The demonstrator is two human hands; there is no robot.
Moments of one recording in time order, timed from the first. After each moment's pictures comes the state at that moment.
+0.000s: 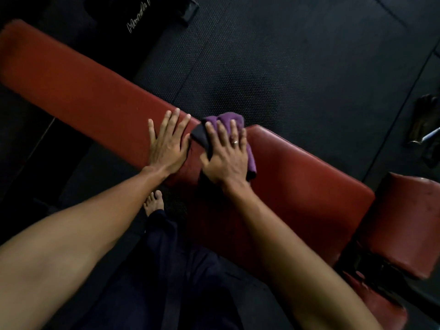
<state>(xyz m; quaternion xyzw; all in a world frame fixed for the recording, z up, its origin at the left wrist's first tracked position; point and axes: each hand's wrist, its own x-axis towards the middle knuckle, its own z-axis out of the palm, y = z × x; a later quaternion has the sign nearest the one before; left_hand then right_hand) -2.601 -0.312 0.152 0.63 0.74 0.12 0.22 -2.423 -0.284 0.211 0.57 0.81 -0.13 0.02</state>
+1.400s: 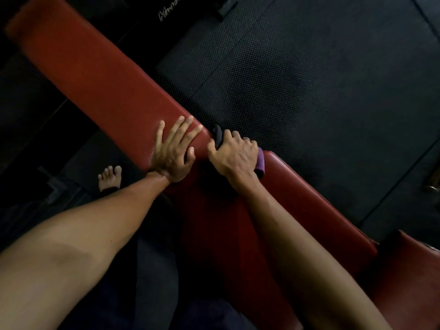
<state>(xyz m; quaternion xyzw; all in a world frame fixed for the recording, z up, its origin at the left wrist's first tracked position) -2.596 -0.311 0.145 0.62 0.76 0.16 0.16 -2.451 -0.207 0.224 0.55 0.79 -0.20 0.21</state>
